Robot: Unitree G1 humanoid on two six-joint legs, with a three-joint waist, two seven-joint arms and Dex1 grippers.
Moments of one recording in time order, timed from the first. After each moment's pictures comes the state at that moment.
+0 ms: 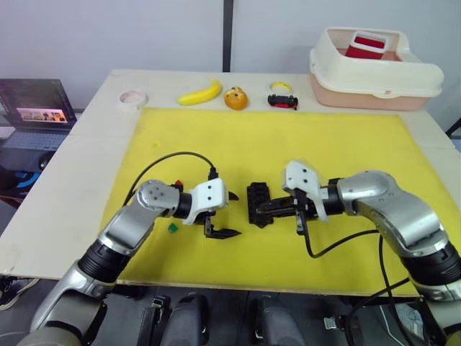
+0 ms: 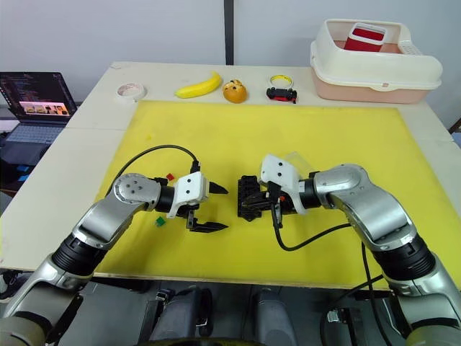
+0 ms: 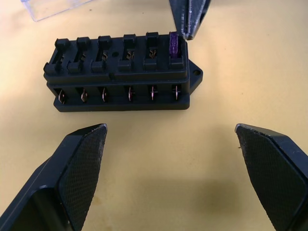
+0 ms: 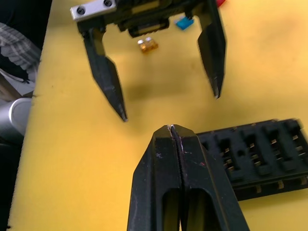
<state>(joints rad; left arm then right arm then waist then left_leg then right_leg) -0.52 0.56 -0.37 -0.15 -0.15 0.38 -1.11 -0.51 -0.80 0.22 -0.39 0.42 0.77 1.09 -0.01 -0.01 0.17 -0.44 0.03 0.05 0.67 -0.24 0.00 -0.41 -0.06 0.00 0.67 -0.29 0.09</state>
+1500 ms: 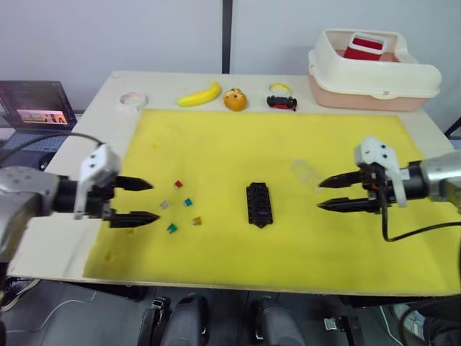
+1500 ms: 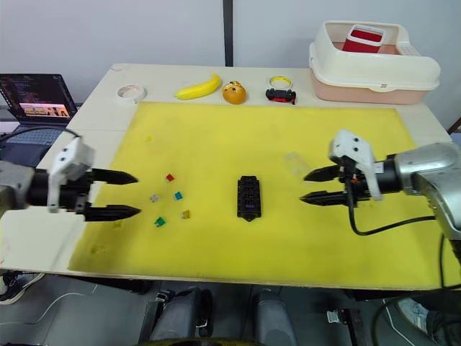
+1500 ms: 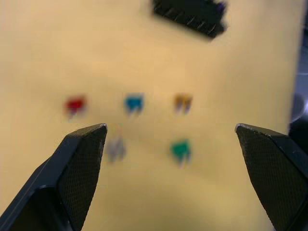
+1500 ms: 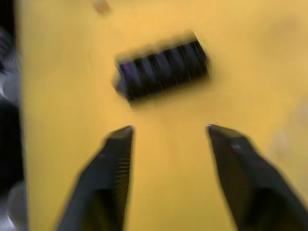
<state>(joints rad) -0.22 1.12 0.23 -0.15 -0.53 0.67 -1.33 -0.42 -1.20 -0.03 -0.11 0.48 0.65 1.31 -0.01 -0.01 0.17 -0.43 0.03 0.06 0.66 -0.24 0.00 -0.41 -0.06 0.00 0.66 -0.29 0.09</state>
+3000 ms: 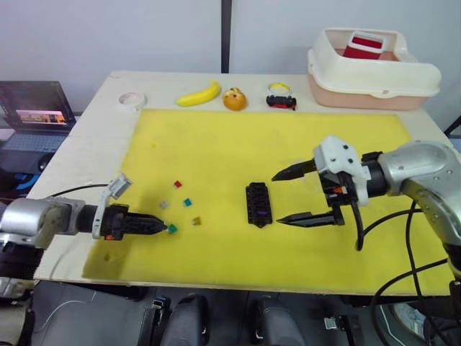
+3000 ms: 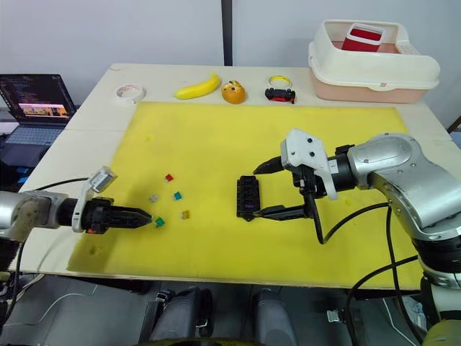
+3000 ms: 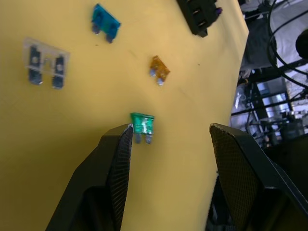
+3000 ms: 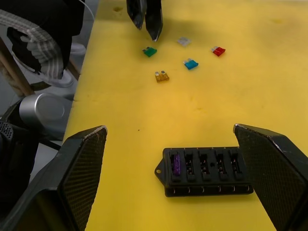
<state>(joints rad) -0.44 0.94 -0.10 0.19 -0.68 1.09 -1.40 -0.61 -0.98 0.07 -0.45 0.59 0.76 1.23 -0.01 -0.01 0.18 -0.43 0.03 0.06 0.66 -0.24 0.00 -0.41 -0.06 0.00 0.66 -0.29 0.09</state>
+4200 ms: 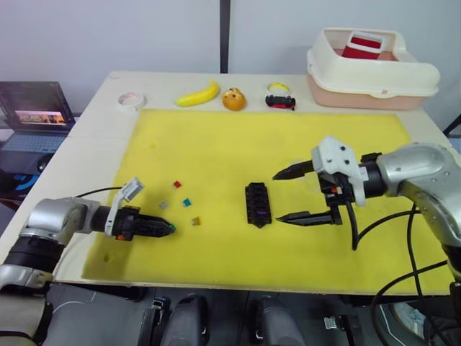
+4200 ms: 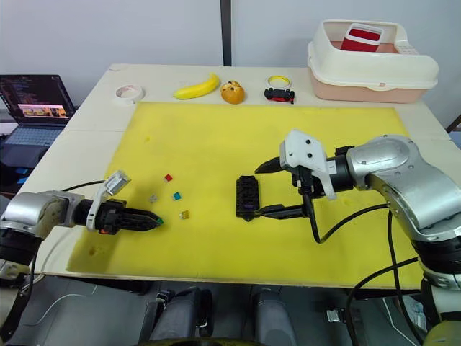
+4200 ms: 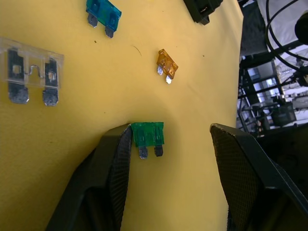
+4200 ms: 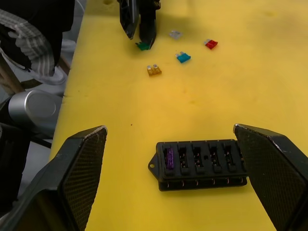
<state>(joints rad) -0.48 0.89 -0.18 0.29 -0.57 0.95 -1.48 -0.60 -0.98 0.10 -0.44 0.56 0.75 1.21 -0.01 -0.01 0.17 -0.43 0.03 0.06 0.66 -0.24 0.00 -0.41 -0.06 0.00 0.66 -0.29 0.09</state>
